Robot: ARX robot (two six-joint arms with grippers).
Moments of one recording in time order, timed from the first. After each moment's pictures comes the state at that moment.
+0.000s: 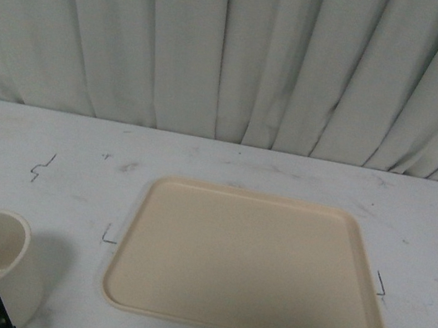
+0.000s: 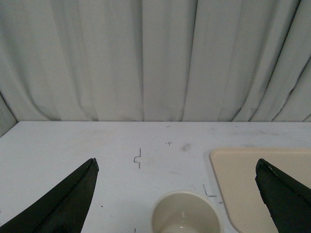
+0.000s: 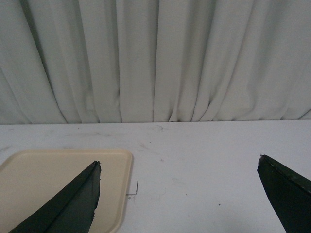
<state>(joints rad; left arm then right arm) 0.00 0.01 0.01 0.00 0.00 0.00 0.00 0.00 0.01 0.00 0.00 -0.01</state>
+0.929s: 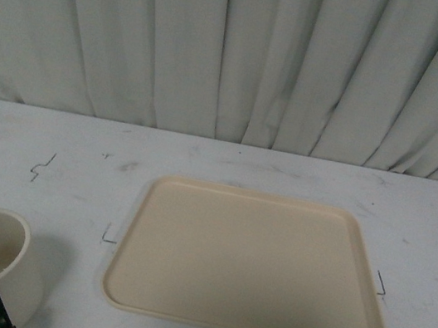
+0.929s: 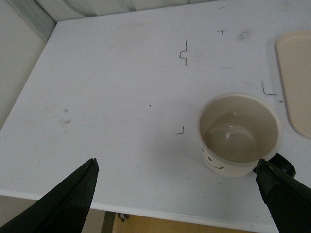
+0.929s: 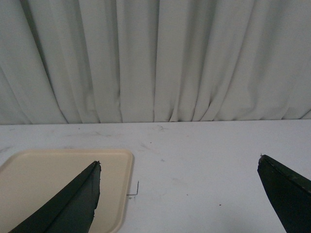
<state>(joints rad) -0.21 0.49 0.33 -0.42 -0.41 0.00 -0.01 0.00 0.01 0.00 0.00 -0.01</state>
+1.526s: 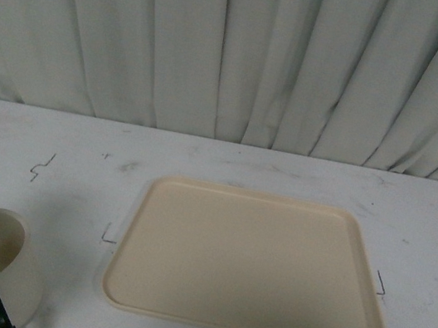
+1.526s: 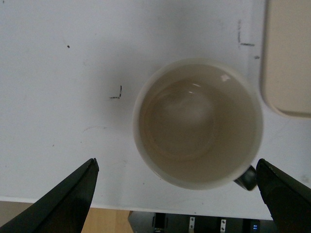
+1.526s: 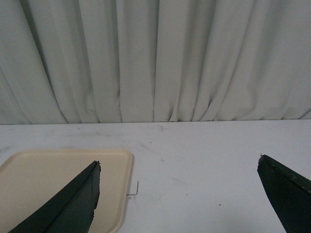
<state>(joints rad) -0.08 1.25 0.58 -0.32 -0.07 -0.14 -0.01 0.00 0.01 0.00 0.00 -0.01</state>
